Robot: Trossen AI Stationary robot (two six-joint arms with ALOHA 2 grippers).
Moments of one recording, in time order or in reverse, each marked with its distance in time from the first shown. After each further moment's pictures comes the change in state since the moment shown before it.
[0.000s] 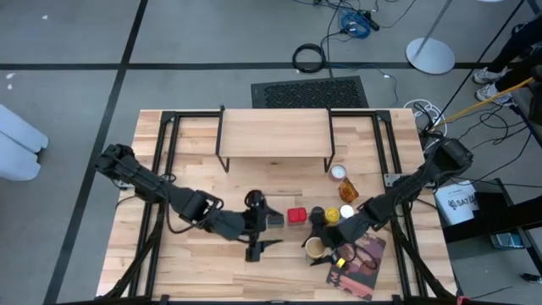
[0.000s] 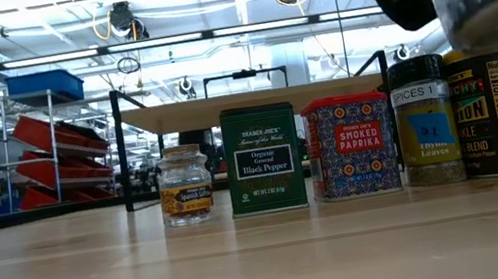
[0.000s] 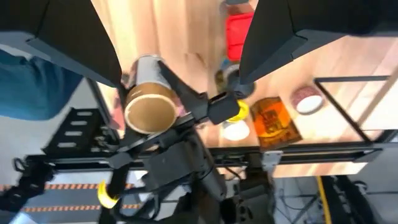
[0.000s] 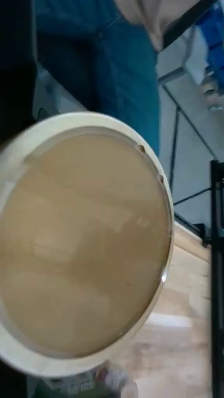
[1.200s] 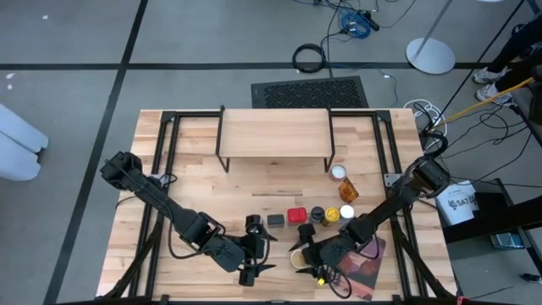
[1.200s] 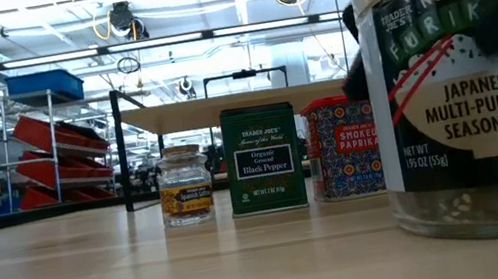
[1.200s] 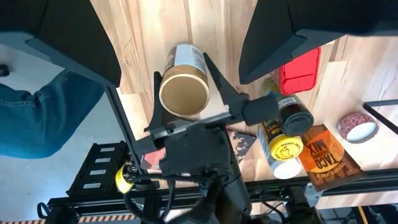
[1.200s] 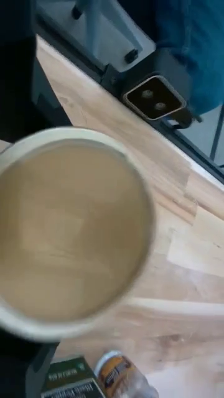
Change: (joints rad) left arm -0.124 0.104 0.000 -0.020 -0.027 -0.079; right arm 0.051 0.314 0.196 -0.076 0.210 -0.072
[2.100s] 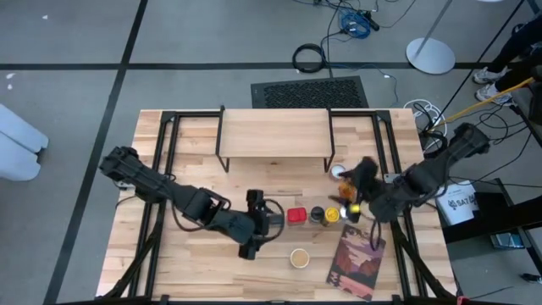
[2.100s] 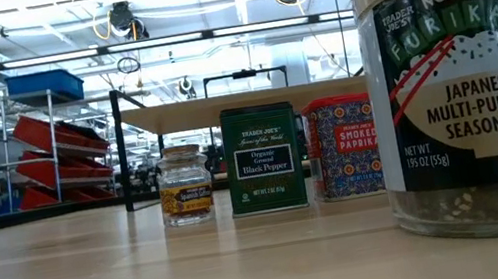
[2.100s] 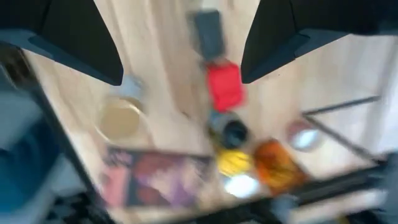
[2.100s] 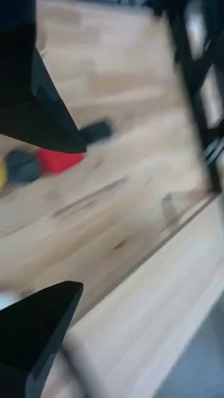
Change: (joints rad) left arm 0.141 -0.044 0.161 -0.365 0.089 0.183; right arm -0.036 -0.721 0.268 -1.290 0.496 0.627
